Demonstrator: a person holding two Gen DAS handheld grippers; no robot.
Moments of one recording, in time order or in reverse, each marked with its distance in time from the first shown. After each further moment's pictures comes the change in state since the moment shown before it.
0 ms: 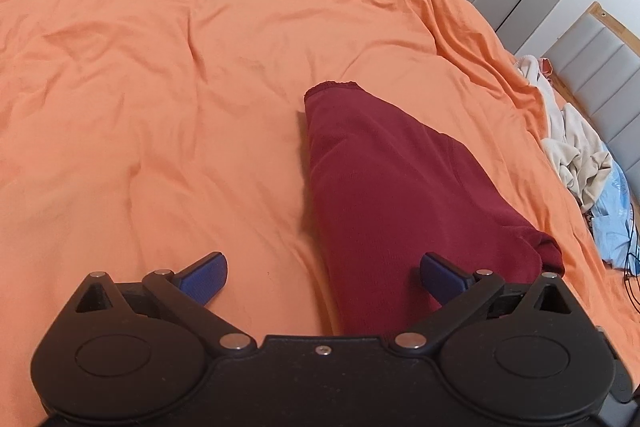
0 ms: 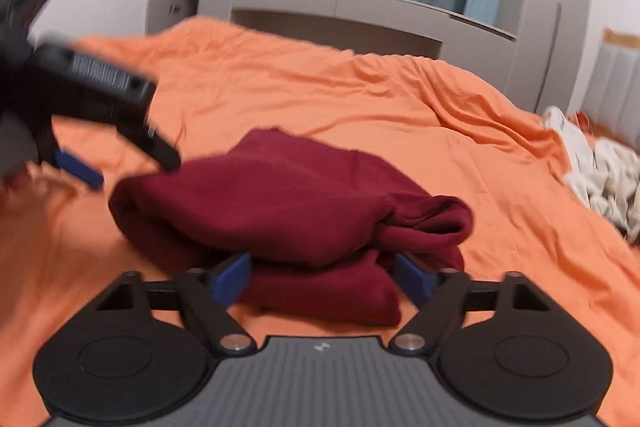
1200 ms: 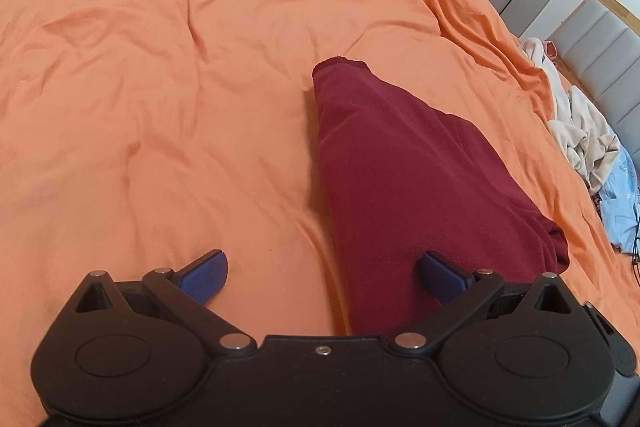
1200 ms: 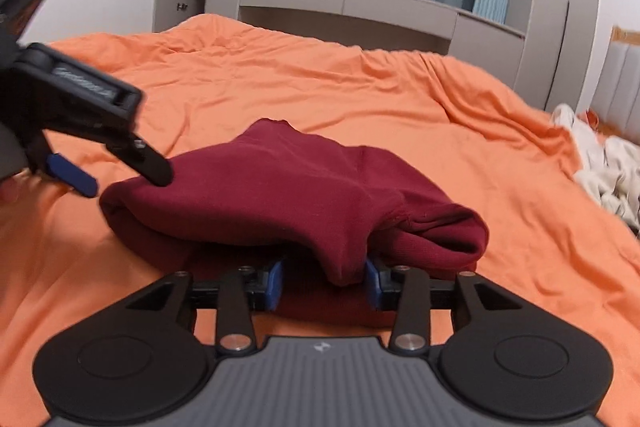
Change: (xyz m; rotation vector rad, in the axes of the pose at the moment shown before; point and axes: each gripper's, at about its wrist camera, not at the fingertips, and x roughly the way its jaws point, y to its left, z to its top) left arm 0.010 0.001 -0.009 0.018 0.043 0.021; right arm 0.013 -0.014 -0.010 0.028 -0.001 0.038
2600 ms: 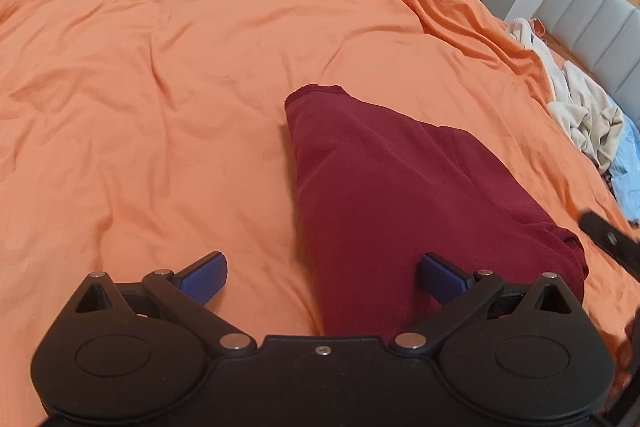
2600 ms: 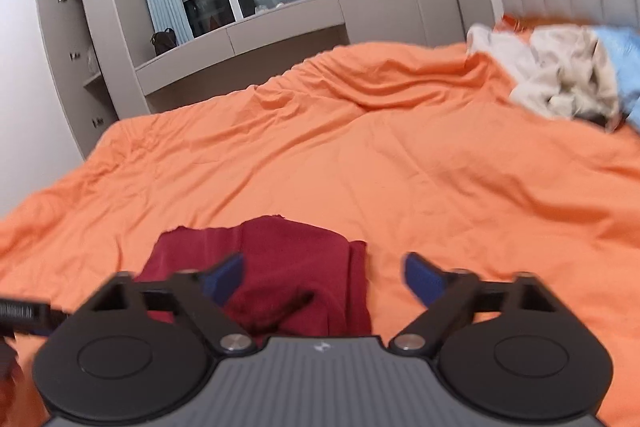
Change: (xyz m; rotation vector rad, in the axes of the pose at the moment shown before) left arm 0.023 -0.025 0.030 0.149 -0.026 0.032; right arm 0.022 -0.144 0.027 0.515 -0.050 0.011
